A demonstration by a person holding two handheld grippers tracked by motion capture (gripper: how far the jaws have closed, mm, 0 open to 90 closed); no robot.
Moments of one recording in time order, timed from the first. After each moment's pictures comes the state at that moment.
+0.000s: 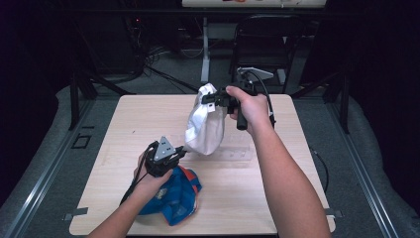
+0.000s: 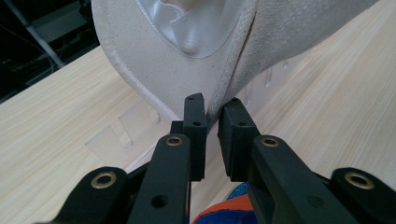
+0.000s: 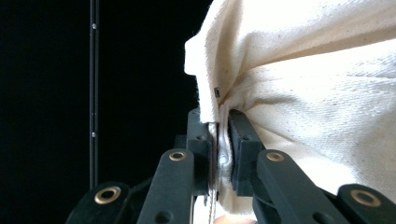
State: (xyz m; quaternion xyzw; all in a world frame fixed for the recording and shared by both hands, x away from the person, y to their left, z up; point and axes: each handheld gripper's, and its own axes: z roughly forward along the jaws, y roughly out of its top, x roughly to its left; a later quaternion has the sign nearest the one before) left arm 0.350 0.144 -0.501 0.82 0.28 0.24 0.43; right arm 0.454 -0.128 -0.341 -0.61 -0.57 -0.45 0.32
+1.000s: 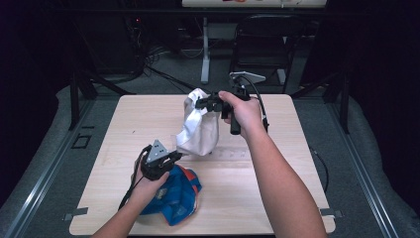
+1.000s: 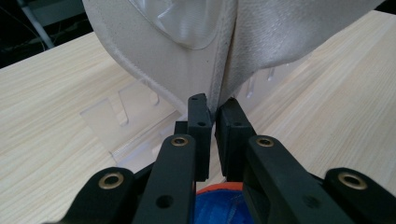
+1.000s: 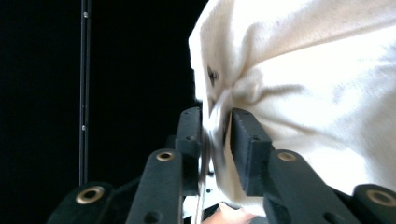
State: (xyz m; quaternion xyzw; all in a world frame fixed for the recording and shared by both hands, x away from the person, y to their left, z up) left arm 0.346 0.158 -0.517 0.81 0.32 0.21 0.45; right arm 0.452 -0.111 -0.353 -0.60 -0.59 -0.44 0.31
